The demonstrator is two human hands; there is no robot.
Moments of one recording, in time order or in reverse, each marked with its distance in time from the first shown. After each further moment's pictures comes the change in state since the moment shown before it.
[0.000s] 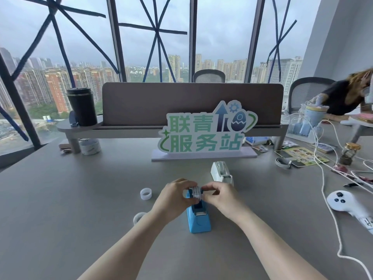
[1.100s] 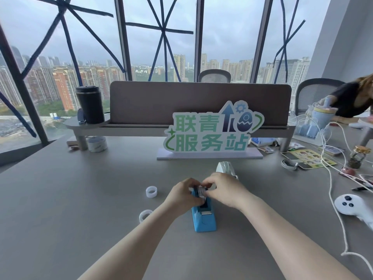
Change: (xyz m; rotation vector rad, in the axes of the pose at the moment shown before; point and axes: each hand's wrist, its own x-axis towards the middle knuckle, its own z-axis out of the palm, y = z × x) left_hand 0.010 0.001 0.009 -0.209 -0.106 -0.315; right_hand 0.020 -0.033 -0.010 -0.558 -0.154 -0.154
